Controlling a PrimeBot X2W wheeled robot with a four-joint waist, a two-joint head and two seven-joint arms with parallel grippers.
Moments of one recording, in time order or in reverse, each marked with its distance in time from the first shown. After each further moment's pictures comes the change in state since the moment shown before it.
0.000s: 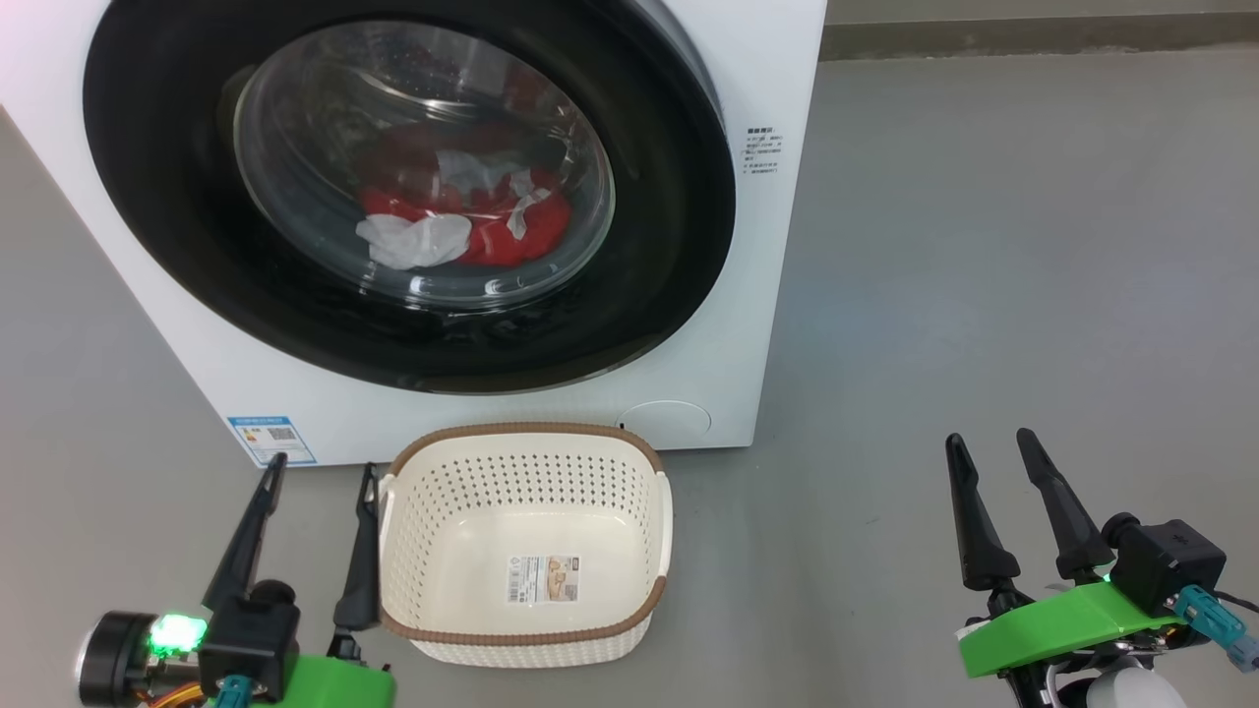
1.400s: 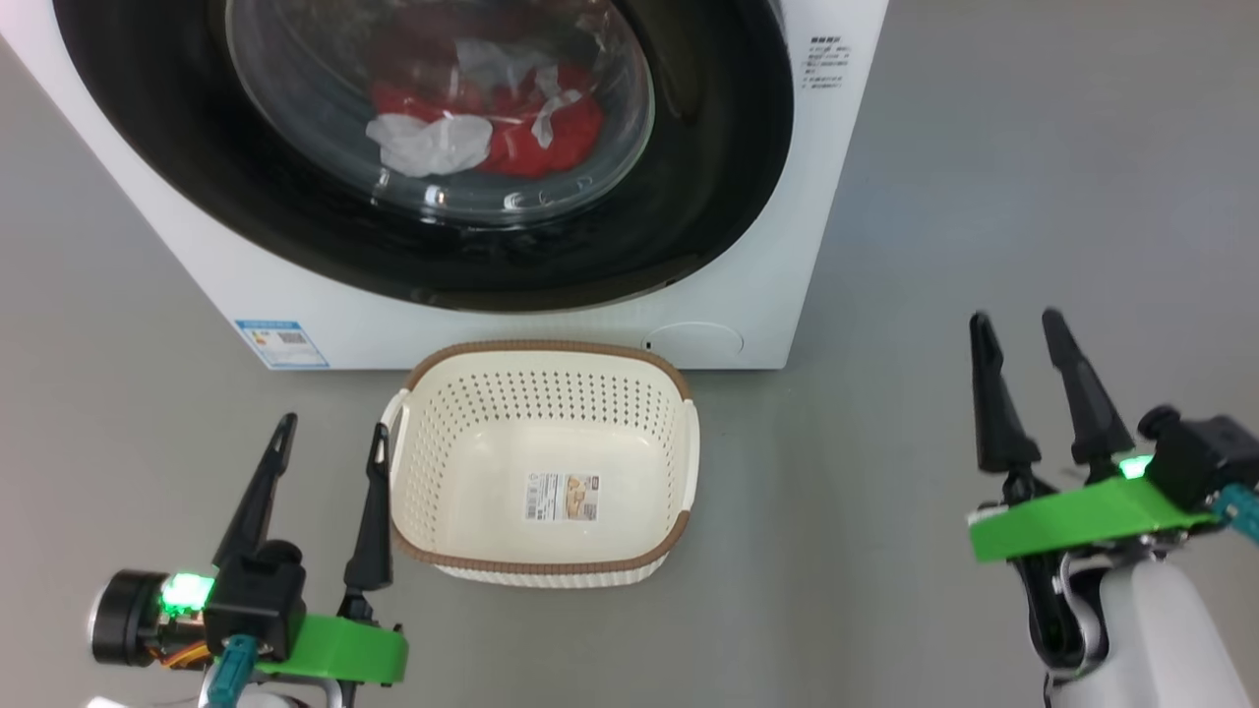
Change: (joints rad) left arm -0.069 -0.010 -0.020 0.028 -0.026 0.004 0.000; right arm -0.160 -0.005 -0.020 0.000 0.045 0.000 0.002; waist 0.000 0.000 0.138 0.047
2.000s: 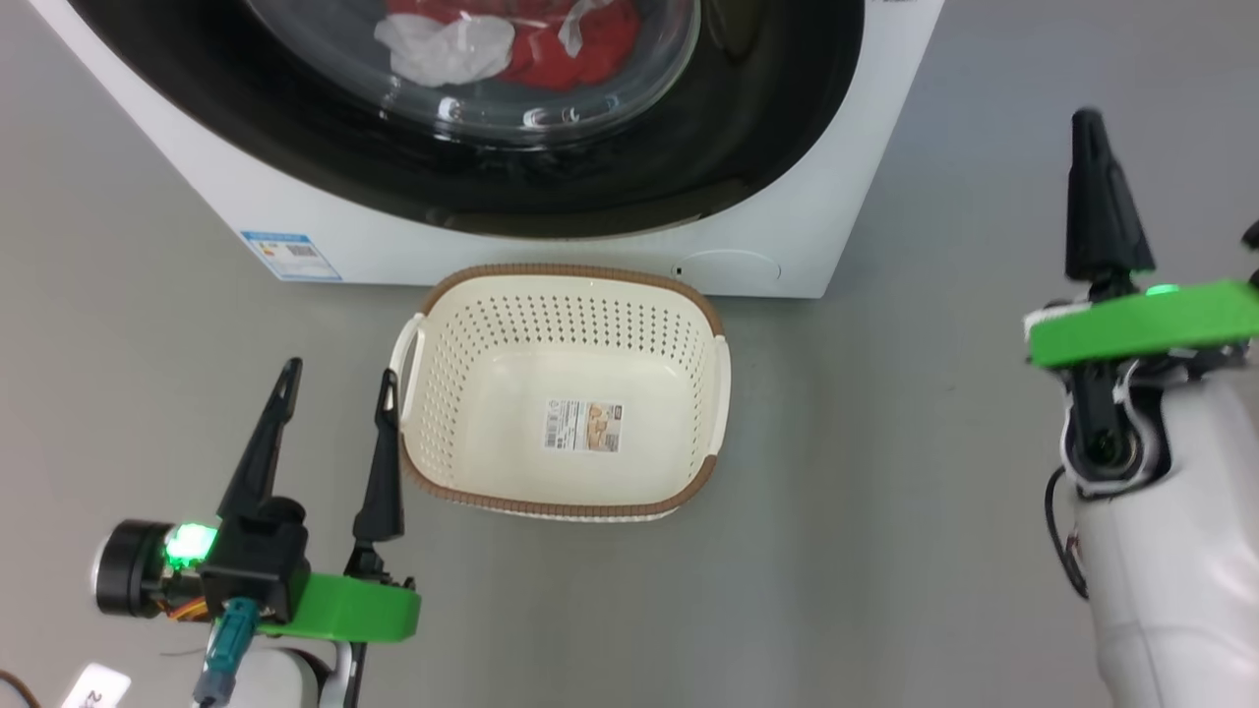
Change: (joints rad) left arm -0.068 -0.017 -0.010 -0.024 -0.006 0.000 0.000; right arm -0.326 -0.058 -0.001 0.144 0.350 0.000 0.047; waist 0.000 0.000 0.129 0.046
